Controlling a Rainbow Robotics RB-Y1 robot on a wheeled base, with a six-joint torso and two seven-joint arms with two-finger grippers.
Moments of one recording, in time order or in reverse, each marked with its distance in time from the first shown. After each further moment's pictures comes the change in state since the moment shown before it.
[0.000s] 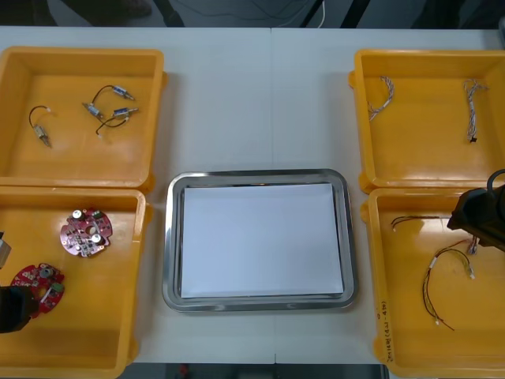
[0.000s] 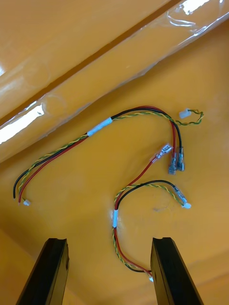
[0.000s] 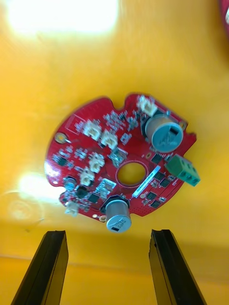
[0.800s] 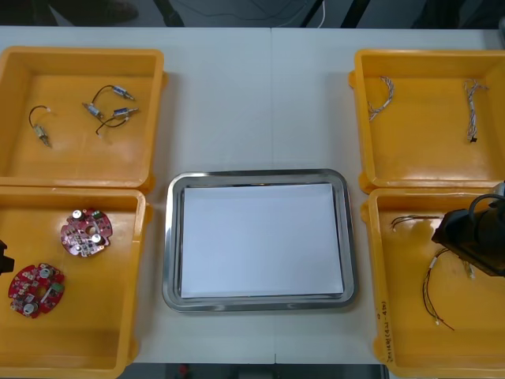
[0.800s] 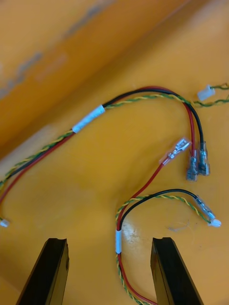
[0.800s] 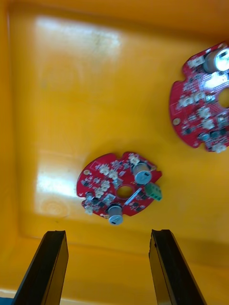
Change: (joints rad) right arm 0.137 0.081 0.040 0.005 0.109 -0.207 0.000; left arm -0.195 -0.010 0.219 -0.057 0.197 0.370 0.000
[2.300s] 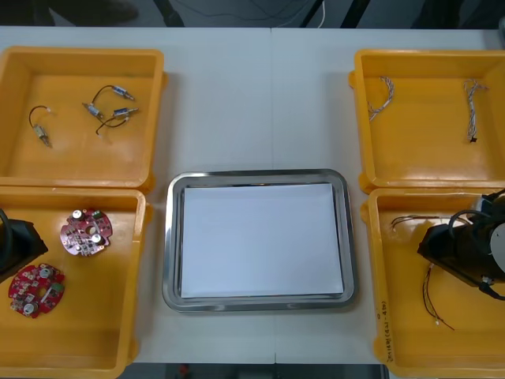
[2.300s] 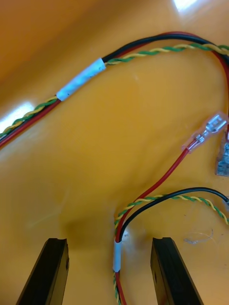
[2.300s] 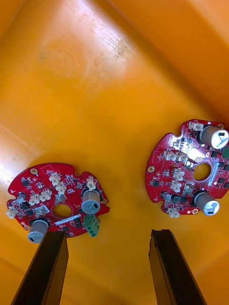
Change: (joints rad) right arm 0.033 0.065 0.055 0.051 0.085 -0.082 0.059; left arm -0.126 -0.391 -0.018 -0.008 -0.317 0.143 0.367
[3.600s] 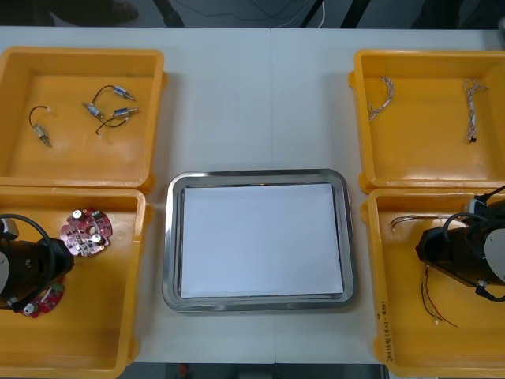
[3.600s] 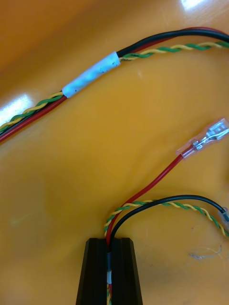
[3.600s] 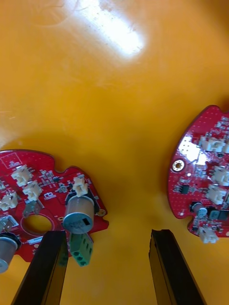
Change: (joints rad) right arm 0.011 0.000 0.020 0.031 0.006 -0.067 0.059; left arm 0.031 -0.104 -0.136 0.097 -0.181 -0.136 0.001
